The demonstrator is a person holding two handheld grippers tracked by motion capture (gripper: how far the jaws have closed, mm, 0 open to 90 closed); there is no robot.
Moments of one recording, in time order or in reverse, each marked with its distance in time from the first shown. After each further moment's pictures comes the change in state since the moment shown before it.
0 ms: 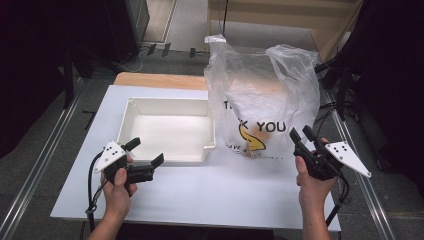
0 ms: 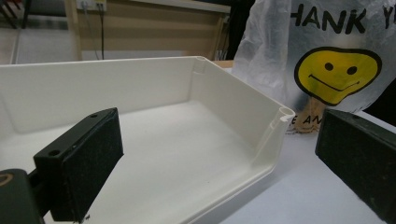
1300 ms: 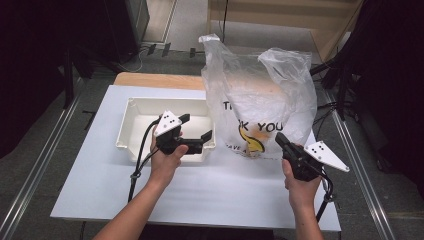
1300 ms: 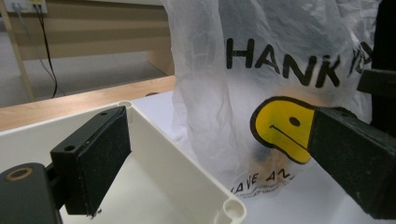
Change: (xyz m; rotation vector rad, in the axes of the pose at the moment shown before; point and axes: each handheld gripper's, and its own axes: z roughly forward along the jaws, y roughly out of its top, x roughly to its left) left arm -0.058 0.057 0.110 0.039 -0.115 0.052; right arm 0.017 -0.024 0.017 0.104 0.176 -0.048
